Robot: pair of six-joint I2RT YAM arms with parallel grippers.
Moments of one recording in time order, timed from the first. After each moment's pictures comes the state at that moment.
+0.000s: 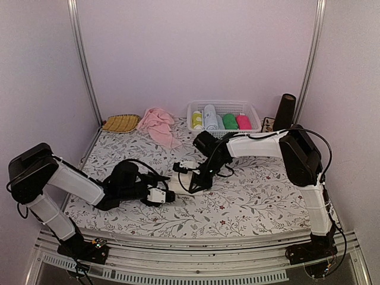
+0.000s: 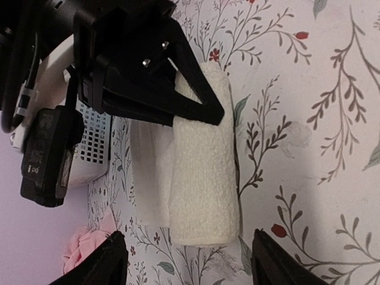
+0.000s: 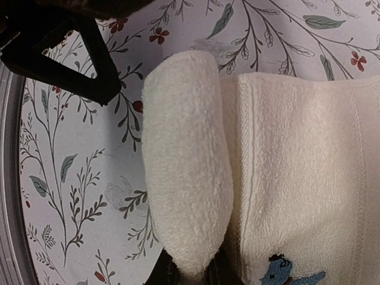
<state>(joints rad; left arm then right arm) -0.77 1.58 0.43 0.66 0.16 1.16 0.83 2.26 1.71 -0.67 -0.50 -0.51</state>
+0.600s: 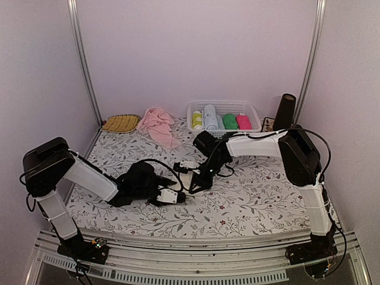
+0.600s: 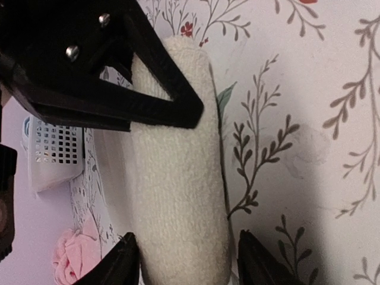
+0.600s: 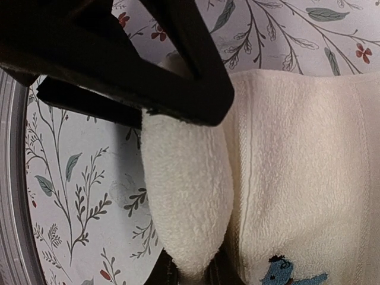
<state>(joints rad) -0.82 1.74 0.58 0.54 0.03 1.17 0.82 2.27 1.73 -0.71 -0.52 -0.50</state>
